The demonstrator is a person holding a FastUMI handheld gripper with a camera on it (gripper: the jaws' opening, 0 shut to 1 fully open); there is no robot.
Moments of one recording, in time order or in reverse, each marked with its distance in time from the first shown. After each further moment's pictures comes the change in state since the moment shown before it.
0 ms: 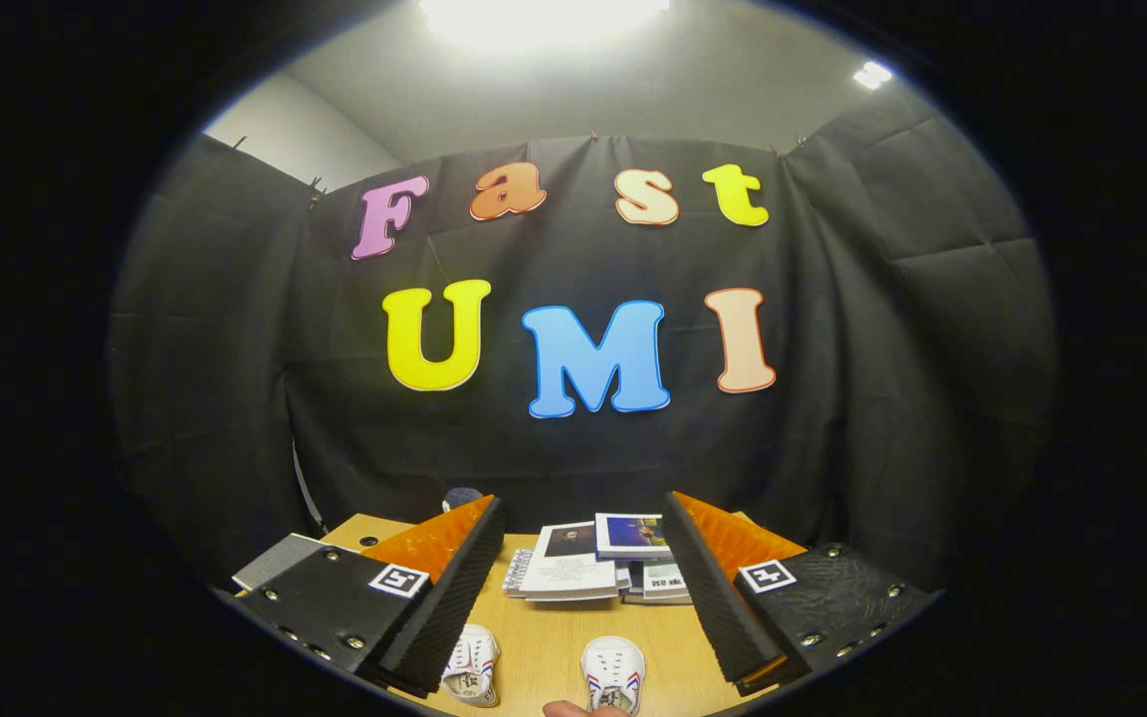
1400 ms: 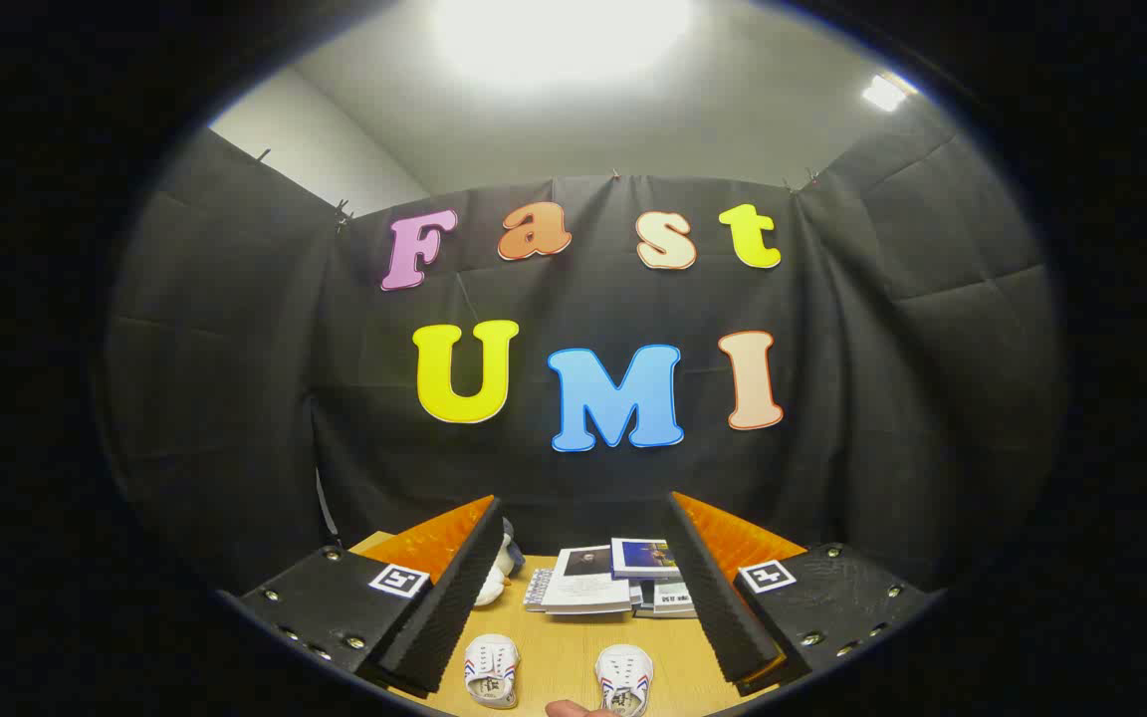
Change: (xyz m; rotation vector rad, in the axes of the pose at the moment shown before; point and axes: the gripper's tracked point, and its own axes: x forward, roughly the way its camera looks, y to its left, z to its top) arm -0.057 0.028 0.053 -0.037 -0.111 0.036
